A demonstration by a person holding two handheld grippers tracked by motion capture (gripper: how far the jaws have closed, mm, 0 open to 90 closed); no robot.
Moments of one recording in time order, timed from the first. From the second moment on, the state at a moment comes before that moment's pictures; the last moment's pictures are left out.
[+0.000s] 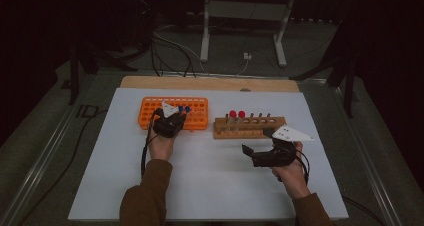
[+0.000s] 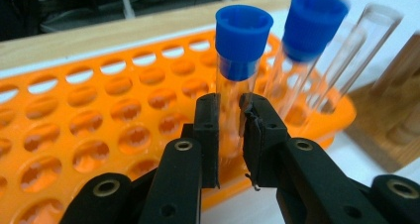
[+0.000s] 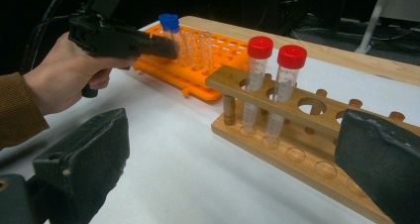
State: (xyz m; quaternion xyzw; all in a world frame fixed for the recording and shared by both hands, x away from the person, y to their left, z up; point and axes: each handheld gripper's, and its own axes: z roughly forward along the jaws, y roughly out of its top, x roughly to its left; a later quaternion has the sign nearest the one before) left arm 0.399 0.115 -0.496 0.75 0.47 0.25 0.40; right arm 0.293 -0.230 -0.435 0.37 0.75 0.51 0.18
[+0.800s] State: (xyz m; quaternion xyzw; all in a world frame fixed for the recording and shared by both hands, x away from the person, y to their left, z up) left arm 0.384 0.134 -0.489 0.71 0.51 0.21 0.45; right arm 0.294 -0.232 -0.435 0.38 0.75 0.51 0.18
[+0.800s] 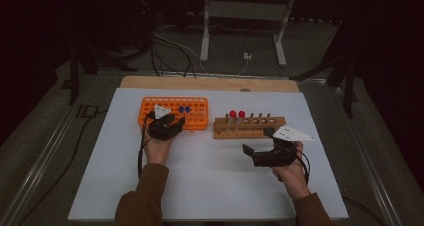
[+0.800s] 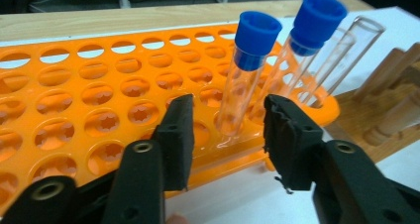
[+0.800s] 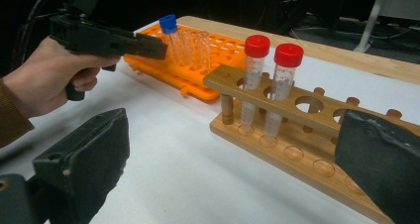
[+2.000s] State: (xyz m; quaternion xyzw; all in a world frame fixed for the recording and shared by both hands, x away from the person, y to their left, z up) left arm 0.297 0.184 -0.455 0.69 0.46 0.24 0.50; right arm 0.312 -0.223 -0.419 0.38 0.75 0.51 0.20
